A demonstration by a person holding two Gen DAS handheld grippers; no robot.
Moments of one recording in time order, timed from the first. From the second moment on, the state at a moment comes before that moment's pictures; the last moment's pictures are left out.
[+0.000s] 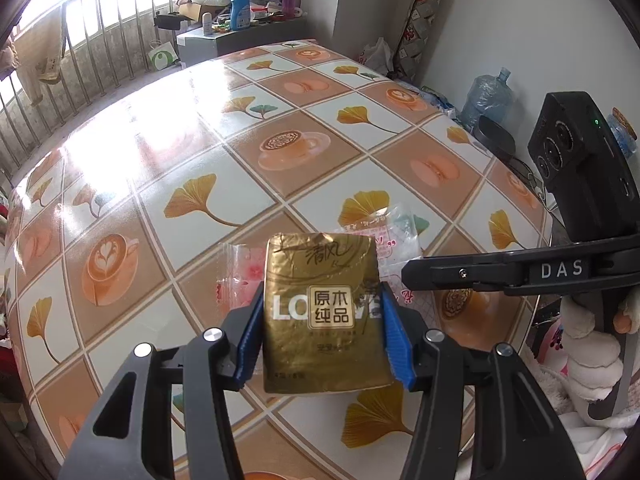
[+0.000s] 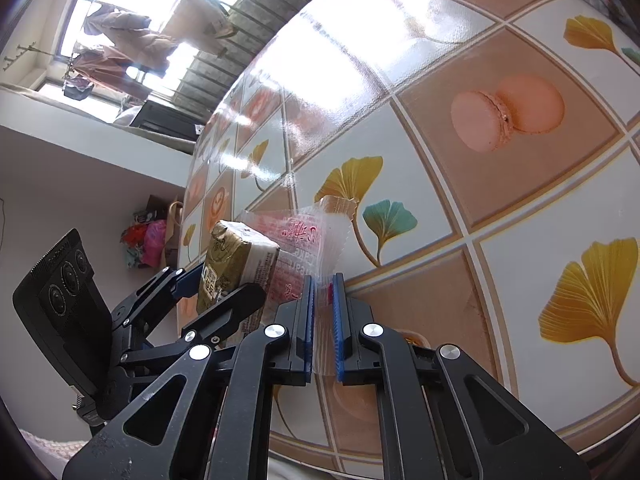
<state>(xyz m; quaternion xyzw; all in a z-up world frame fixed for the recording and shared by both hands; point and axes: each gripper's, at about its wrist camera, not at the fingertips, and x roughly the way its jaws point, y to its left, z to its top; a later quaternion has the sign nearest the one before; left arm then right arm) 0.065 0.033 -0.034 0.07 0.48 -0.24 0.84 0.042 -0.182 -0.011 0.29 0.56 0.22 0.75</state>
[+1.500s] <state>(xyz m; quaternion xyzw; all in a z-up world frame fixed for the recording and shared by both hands) 0.100 -0.051 0.043 0.12 0.38 -0.30 0.87 0.012 -0.298 0.051 0.34 0.41 0.09 0.84</state>
